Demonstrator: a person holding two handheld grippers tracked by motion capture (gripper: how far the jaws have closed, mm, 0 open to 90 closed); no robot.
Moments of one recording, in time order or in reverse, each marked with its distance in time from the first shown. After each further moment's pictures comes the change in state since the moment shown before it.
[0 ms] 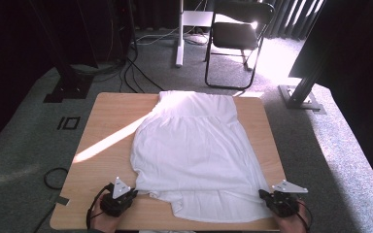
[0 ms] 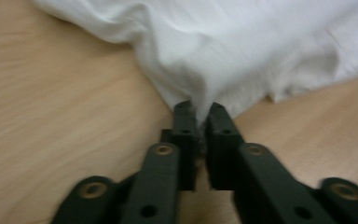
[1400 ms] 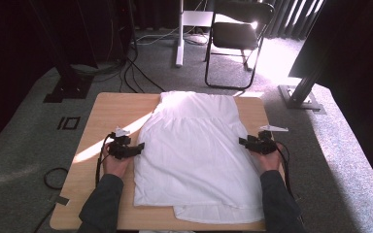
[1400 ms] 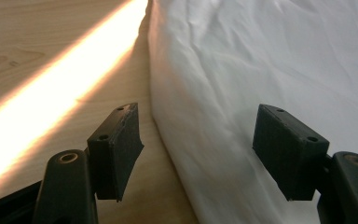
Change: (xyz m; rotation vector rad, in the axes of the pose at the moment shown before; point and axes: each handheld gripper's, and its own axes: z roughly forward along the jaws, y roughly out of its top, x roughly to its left) left arm 0.105 0.108 0.094 -0.044 0.053 -0.231; right arm -0.070 0.146 0.112 -0.139 0.115 0.157
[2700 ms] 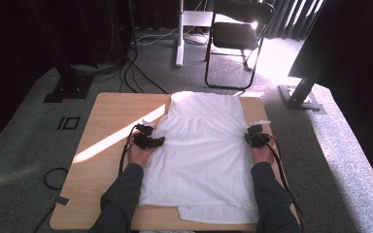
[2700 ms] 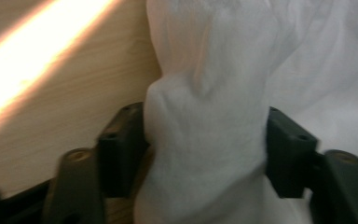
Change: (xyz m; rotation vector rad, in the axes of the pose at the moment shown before) left arm -0.049 0.031 0.070 0.097 -0.032 0.051; right arm -0.011 0.010 0.050 0.157 -0.346 -0.138
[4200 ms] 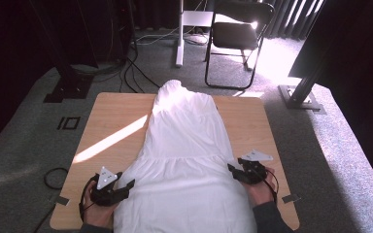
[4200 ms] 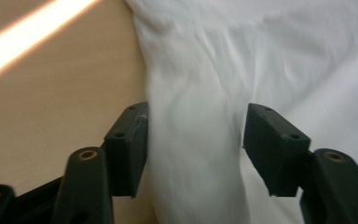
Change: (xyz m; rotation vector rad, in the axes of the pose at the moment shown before) left arm -0.013 -0.141 -0.172 -0.194 0.022 0.093; right arm 0.085 -0.072 -0.116 -0.135 0.245 -0.100
